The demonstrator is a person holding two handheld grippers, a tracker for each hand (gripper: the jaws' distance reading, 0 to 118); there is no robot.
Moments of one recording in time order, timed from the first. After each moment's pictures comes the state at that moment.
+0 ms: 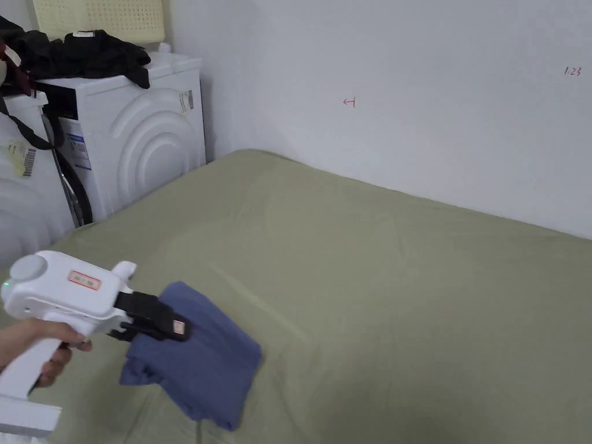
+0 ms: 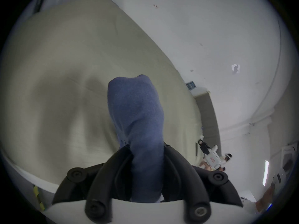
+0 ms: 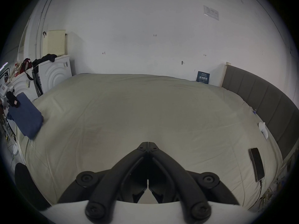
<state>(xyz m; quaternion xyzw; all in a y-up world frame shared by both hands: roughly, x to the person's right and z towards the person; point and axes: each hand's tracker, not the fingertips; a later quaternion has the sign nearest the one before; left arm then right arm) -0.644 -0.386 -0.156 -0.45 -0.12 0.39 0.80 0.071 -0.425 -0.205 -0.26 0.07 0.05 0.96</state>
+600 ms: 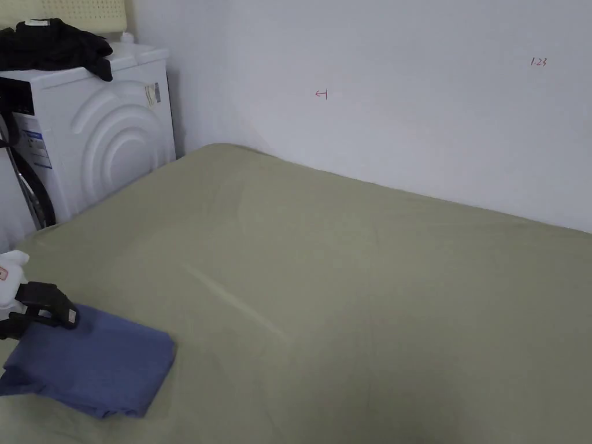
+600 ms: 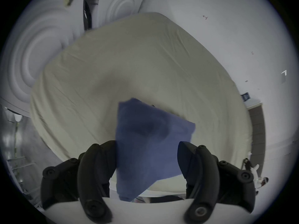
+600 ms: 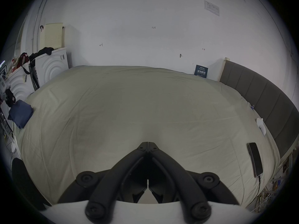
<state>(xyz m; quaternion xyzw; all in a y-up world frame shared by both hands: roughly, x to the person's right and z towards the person) -0.733 -0.379 -0.153 -0.52 0.13 0.26 0.80 0.074 -0.441 -0.202 -0.29 0.05 0.06 0.95</state>
